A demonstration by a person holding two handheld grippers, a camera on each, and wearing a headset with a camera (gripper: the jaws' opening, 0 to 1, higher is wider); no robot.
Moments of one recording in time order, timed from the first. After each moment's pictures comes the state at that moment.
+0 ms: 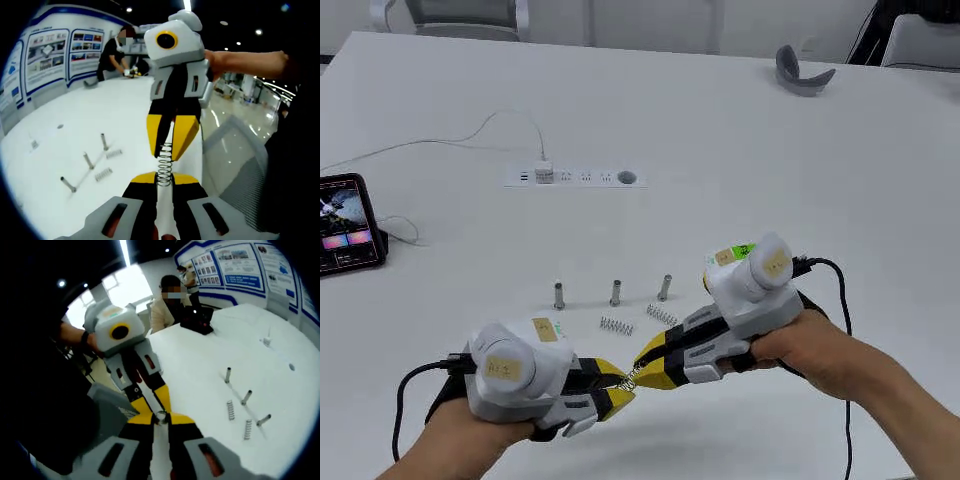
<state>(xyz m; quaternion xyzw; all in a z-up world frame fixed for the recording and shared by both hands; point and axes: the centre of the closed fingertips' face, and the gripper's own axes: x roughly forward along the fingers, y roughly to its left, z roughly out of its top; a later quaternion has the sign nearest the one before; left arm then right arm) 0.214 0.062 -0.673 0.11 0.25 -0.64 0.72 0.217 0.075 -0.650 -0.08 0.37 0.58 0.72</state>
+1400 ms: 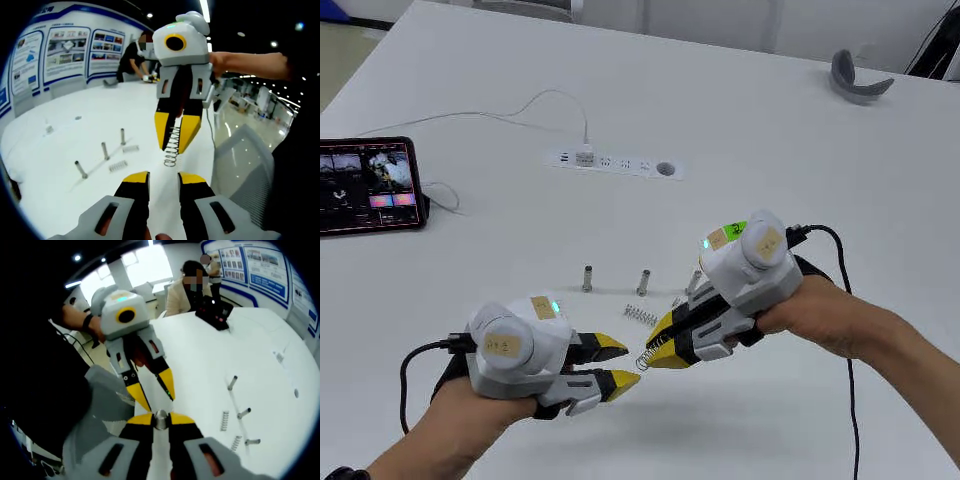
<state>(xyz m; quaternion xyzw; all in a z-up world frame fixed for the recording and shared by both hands) 0.235 0.094 -0.677 0.07 0.25 -0.57 0.78 0.233 0.083 -0.658 -0.17 0.38 0.63 0.66</state>
